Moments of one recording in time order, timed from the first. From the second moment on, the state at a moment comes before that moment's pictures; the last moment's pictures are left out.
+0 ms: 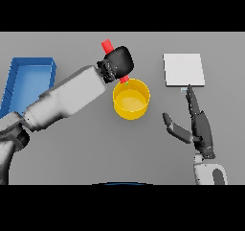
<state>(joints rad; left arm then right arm) -1.19 0.26 -0.97 -0.82 -1.18 -0.36 -0.13 0.13 -0.04 0.12 -1.73 0.22 -0.04 -0.11</state>
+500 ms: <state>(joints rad) -1.28 0.25 -1.12 -0.77 -1.34 -0.31 -0.19 0.13 -0.05 0.11 -1.75 0.20 -0.03 -0.11</state>
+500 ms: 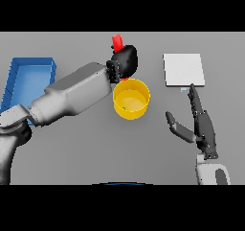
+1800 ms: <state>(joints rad) -1.31 0.62 -0.14 -0.32 -0.52 -0.10 0.16 0.07 -0.06 0.14 -1.69 0.23 -0.01 -0.13</state>
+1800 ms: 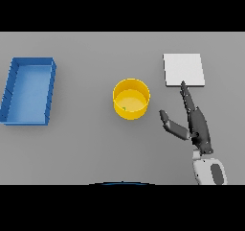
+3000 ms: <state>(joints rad) -0.48 0.57 -0.02 -1.18 -0.07 -0.08 0.54 0.09 -0.08 0.12 -1.69 0.19 0.01 -0.16</state>
